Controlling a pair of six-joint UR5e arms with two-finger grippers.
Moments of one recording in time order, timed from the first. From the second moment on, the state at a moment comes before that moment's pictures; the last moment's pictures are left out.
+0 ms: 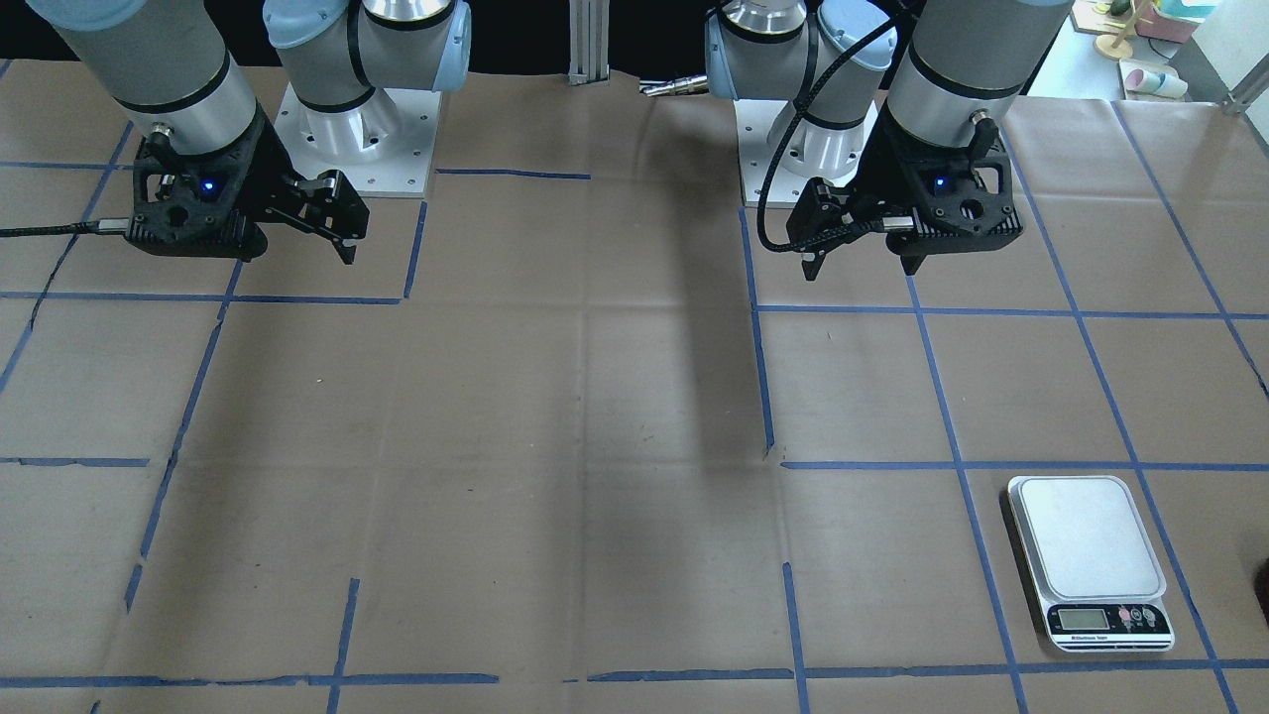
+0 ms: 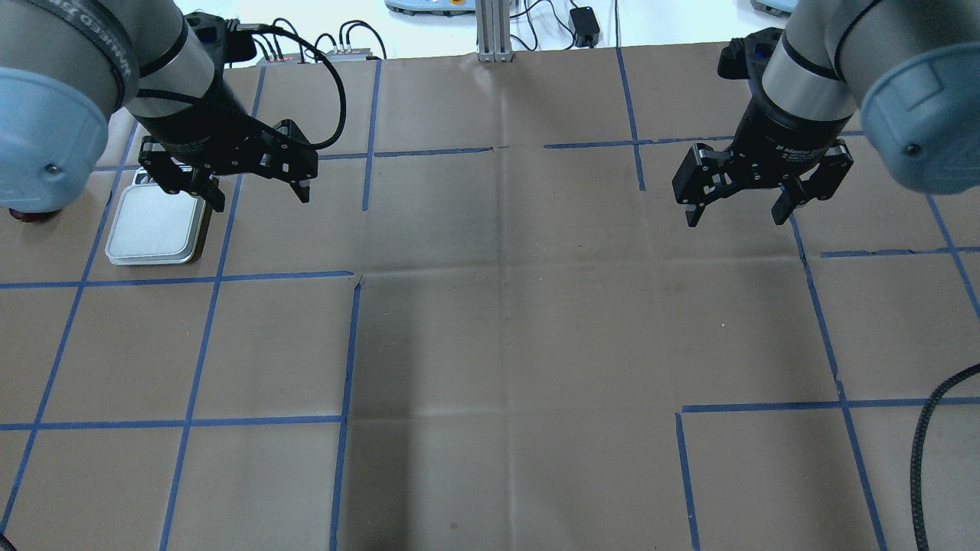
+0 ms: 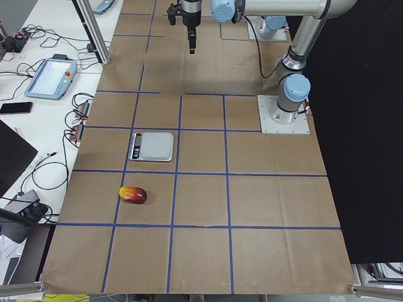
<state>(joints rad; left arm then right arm) -1.56 -1.56 -1.61 -1.52 1.58 -0.06 1.53 -1.60 1.68 -1.57 -1.56 -0.02</state>
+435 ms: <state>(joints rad) -1.53 -1.56 -1.59 -1.52 1.57 0.06 1.53 -1.60 1.68 -1.57 -1.56 -0.02</state>
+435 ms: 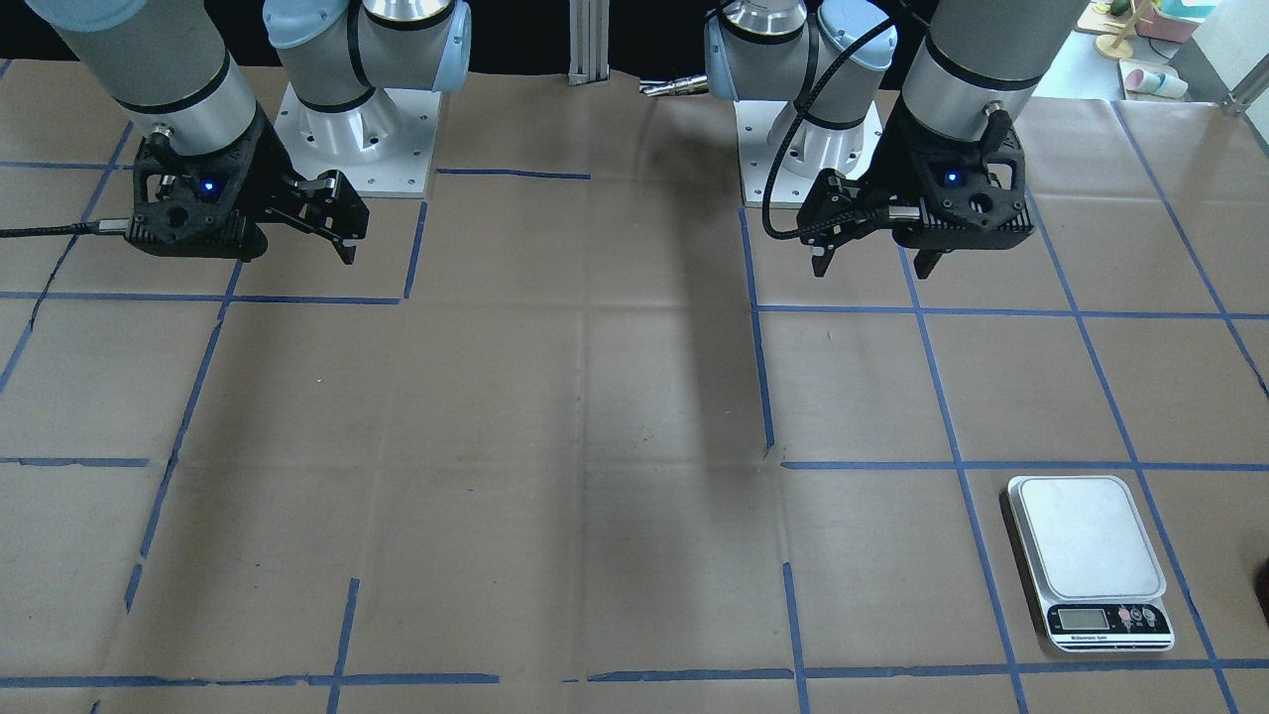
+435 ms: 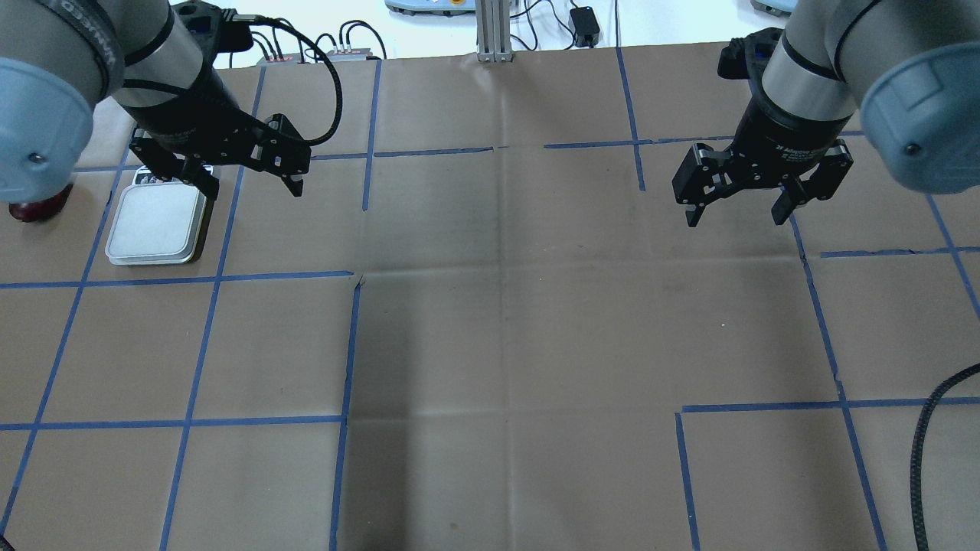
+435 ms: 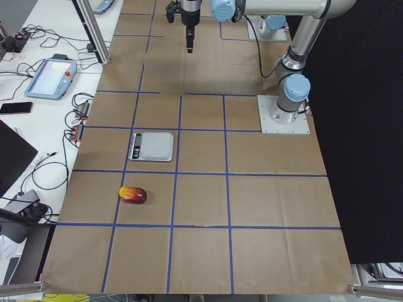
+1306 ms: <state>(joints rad) -0.96 -1.90 -1.30 -1.45 1.57 0.69 1.53 -1.60 1.68 -1.57 -1.56 -0.02</state>
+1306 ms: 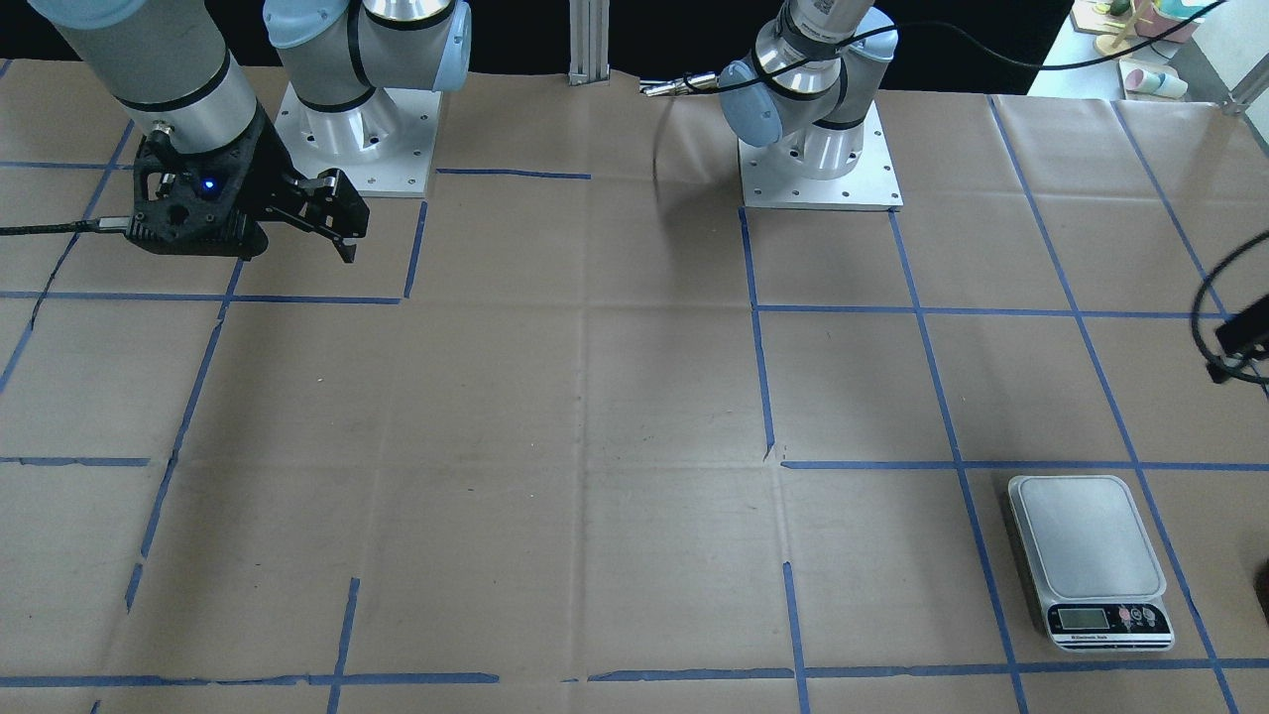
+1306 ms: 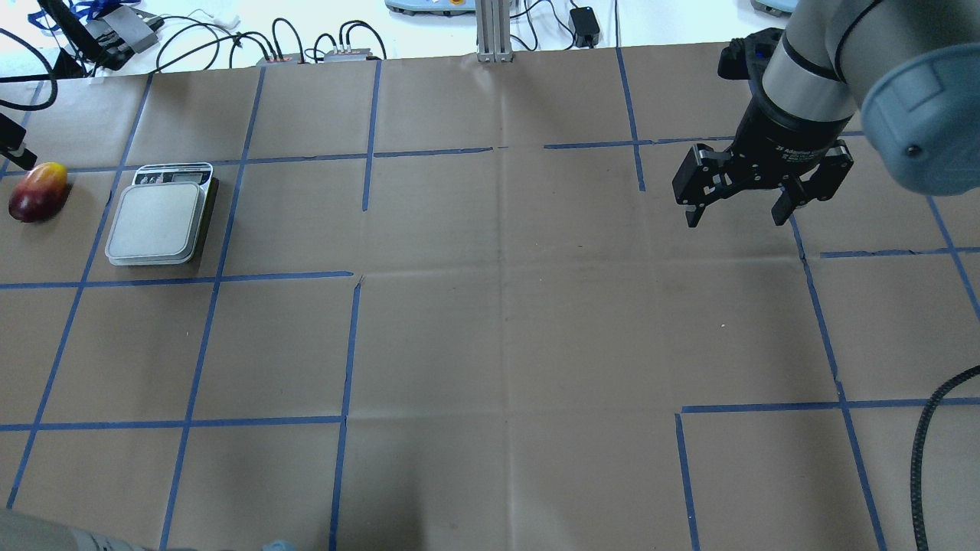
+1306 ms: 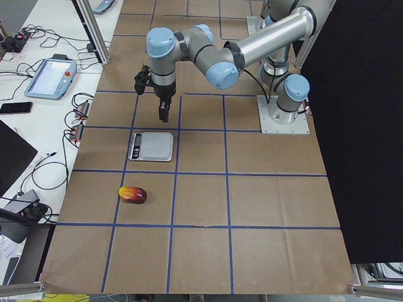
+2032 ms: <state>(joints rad) -0.84 -2.41 -0.76 -1.47 1.56 0.88 1.53 -1.60 1.68 -1.57 -1.56 -0.02</state>
